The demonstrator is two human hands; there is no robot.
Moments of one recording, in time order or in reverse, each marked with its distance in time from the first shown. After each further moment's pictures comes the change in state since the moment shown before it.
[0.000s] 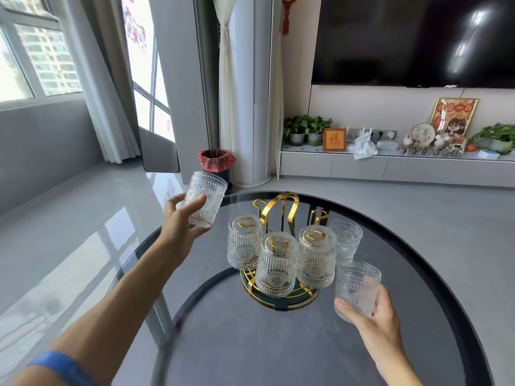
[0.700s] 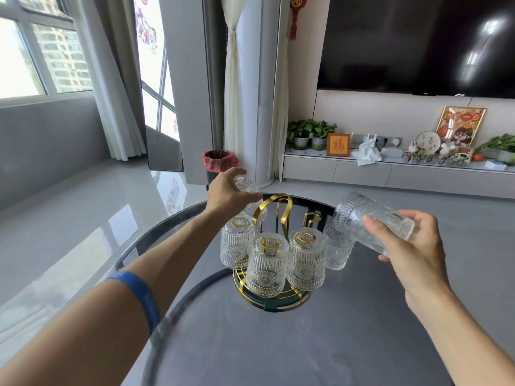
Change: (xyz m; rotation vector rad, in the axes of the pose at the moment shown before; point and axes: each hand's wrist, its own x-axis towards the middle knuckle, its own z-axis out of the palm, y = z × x) left_hand 0.006 0.015 0.107 0.821 -0.013 0.401; right_hand 0.041 -0.154 -0.045 0.066 0.157 -0.217
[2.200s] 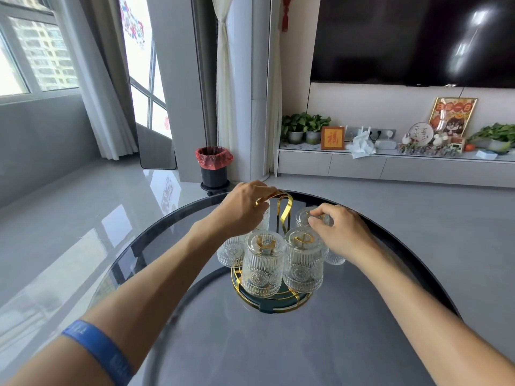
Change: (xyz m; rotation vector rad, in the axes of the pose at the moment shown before) left_hand -0.029 0.014 0.002 0.305 -0.329 0.581; right_hand 0.028 0.012 0.081 -0.697 -0.472 -0.243
